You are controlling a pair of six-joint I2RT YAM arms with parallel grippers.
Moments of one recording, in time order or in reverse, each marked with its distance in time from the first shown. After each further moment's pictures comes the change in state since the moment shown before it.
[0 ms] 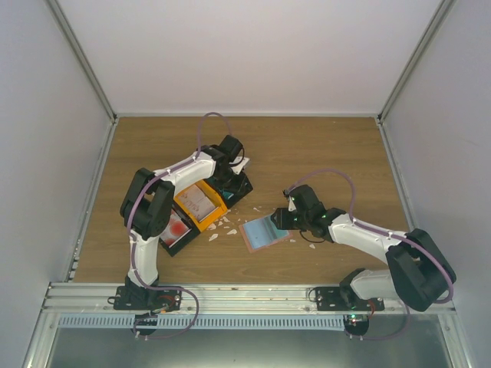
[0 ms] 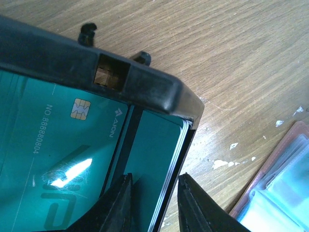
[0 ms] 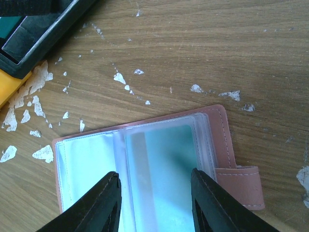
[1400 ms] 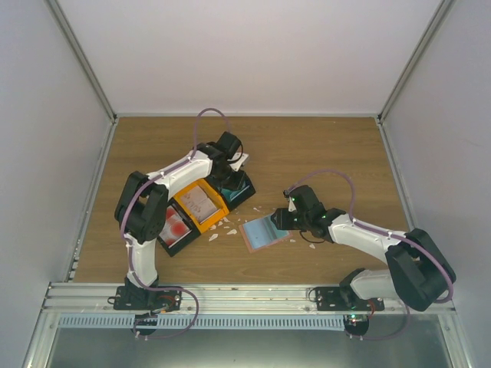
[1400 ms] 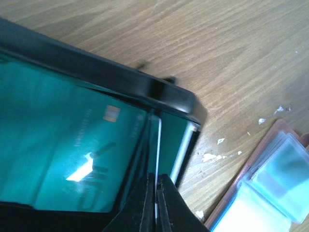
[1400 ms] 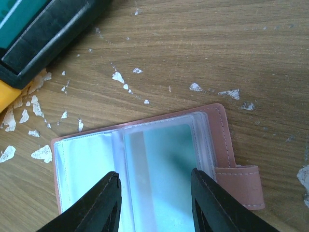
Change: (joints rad) left arm 0.000 -0.056 0.001 -0.017 -0.005 0.000; right arm 0.000 0.002 -0.005 0.007 0.000 0.001
